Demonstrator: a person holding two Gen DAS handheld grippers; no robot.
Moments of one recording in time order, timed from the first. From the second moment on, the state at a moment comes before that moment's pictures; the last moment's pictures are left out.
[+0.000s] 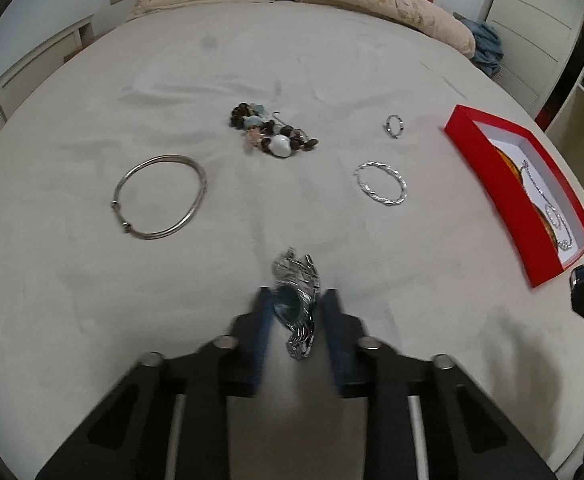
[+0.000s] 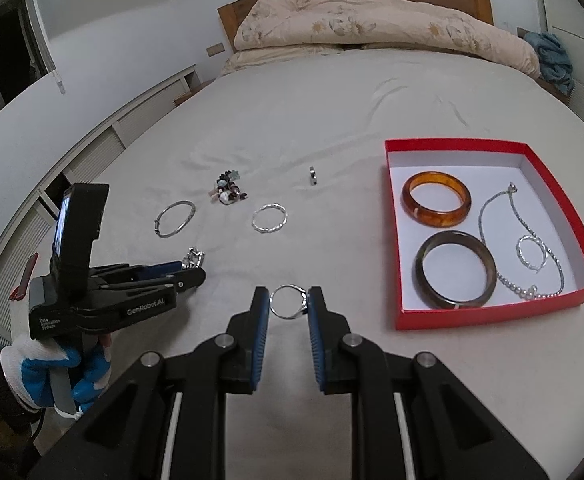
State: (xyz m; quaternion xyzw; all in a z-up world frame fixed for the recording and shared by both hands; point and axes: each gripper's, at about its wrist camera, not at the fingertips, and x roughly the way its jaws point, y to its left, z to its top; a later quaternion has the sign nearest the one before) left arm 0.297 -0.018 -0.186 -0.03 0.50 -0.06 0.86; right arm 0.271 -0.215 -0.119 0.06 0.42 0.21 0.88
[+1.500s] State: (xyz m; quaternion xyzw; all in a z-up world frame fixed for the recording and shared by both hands) left arm 0.343 -0.243 -0.174 0.07 0.51 -0.24 0.82; right arm 0.354 -0.371 -0.163 -0.03 0.51 0.10 0.85
